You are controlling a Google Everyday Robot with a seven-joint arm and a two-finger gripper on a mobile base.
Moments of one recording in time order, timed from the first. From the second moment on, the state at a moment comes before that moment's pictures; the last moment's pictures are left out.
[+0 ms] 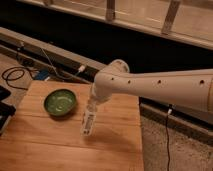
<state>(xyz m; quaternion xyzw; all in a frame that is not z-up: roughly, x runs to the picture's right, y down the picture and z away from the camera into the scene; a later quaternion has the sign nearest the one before) -0.049 0.067 0.706 -0.25 0.05 0.74 0.62</state>
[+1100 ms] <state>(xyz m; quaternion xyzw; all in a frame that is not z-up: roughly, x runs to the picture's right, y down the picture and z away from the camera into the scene) -0.189 0.008 0.760 -0.31 0.03 0.64 0.71</state>
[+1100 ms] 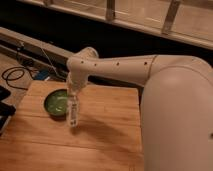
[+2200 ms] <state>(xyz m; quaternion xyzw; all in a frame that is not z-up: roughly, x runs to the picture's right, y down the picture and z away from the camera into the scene) -0.372 -0.120 0.785 -0.35 -0.17 0.53 0.75</state>
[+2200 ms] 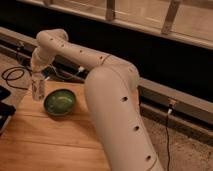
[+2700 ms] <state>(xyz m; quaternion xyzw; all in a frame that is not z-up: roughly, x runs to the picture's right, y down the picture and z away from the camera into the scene) -0.290 -0.130 0.791 -0.31 -0.18 0.58 0.73</state>
